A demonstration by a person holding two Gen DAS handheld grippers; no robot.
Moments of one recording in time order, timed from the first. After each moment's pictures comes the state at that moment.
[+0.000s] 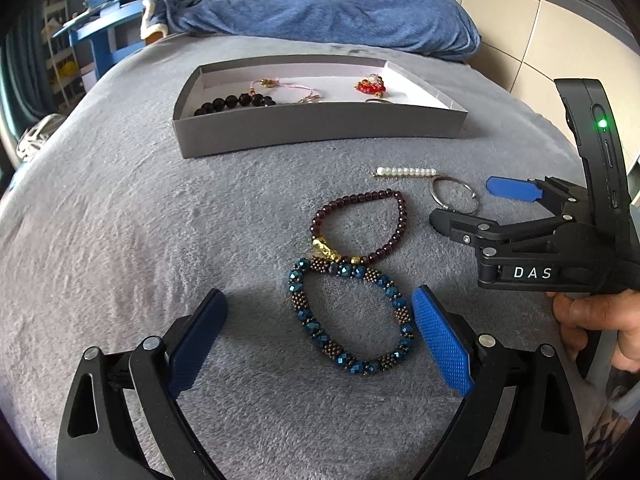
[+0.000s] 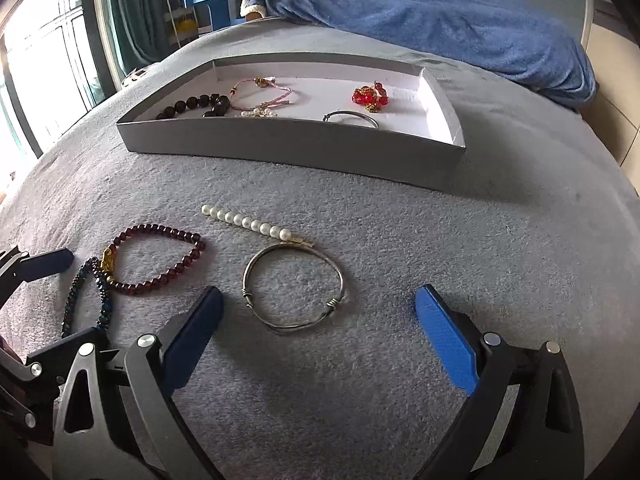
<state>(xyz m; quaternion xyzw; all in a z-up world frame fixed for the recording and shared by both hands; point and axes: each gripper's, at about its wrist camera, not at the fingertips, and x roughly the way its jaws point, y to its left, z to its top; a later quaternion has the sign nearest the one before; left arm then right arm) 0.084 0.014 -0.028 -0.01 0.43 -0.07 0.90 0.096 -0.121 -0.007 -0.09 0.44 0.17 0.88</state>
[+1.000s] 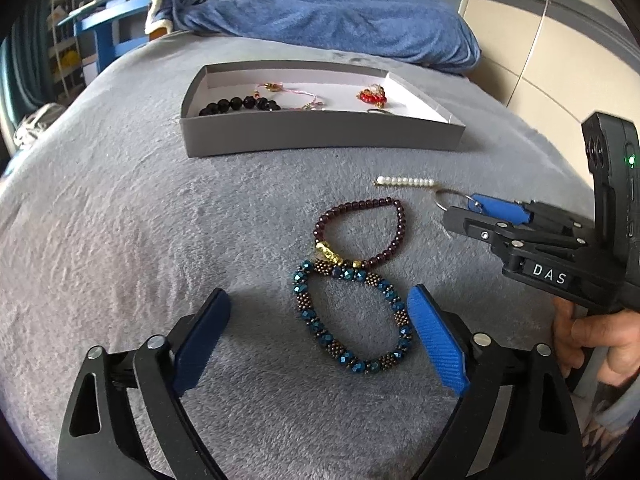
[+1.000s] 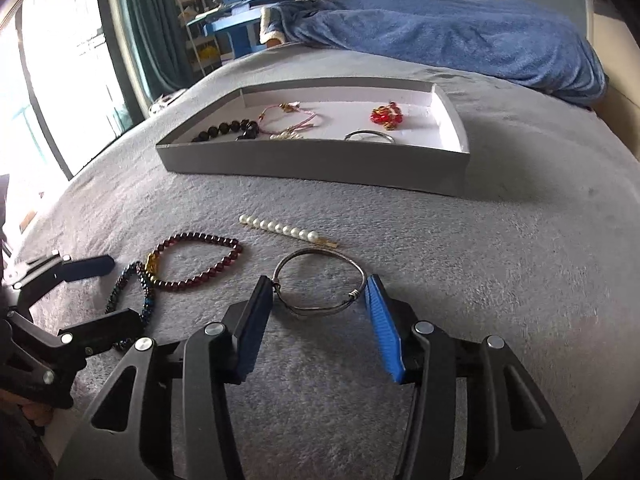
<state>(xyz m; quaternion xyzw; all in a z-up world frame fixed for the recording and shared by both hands) 0.082 0.024 -0.026 -0.05 0.42 -0.08 0.90 0.078 -0.140 0.004 -0.03 0.40 0.22 0.89</state>
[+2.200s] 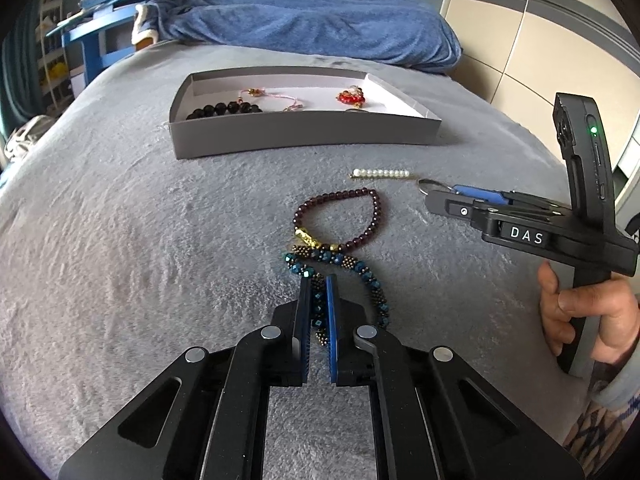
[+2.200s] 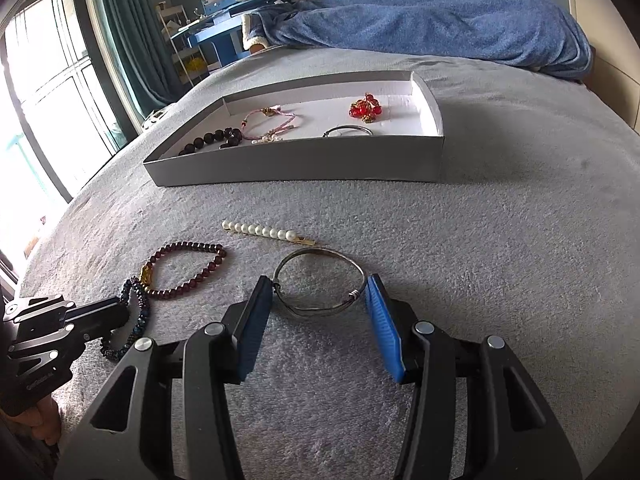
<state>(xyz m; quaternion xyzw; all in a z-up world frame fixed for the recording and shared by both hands) 0.064 0.018 -0.023 -0.04 0.41 -0.11 0.90 0.082 -0.149 0.003 0.00 0.42 0.21 0.88</state>
